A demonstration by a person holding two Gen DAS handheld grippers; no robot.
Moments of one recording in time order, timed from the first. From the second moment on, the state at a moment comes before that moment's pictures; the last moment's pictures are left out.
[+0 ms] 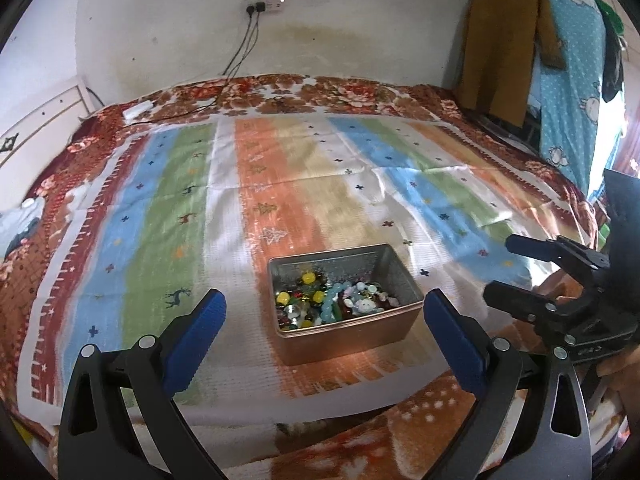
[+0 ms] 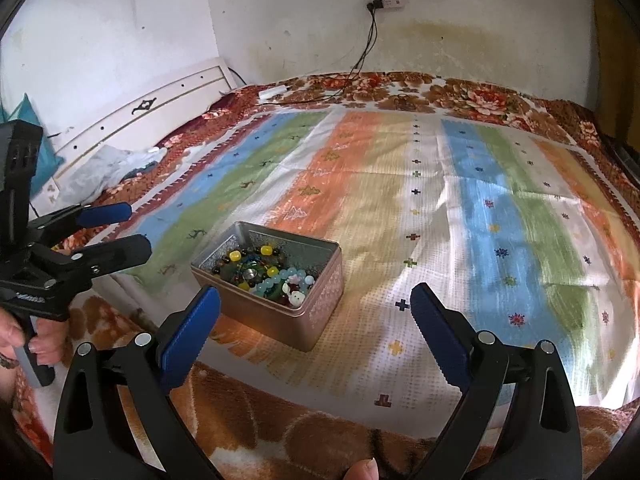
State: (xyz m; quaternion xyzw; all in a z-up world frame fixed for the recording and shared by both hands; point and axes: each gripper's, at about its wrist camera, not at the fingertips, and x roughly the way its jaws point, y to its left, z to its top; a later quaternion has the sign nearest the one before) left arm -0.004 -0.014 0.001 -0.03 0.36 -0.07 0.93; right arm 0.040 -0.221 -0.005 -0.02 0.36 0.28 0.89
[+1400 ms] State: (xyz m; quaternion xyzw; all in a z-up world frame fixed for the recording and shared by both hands) left arm -0.008 -0.020 0.001 0.01 0.34 -0.05 0.94; right arm 0.036 -0.215 -0.010 -0.03 0.36 0.29 0.89
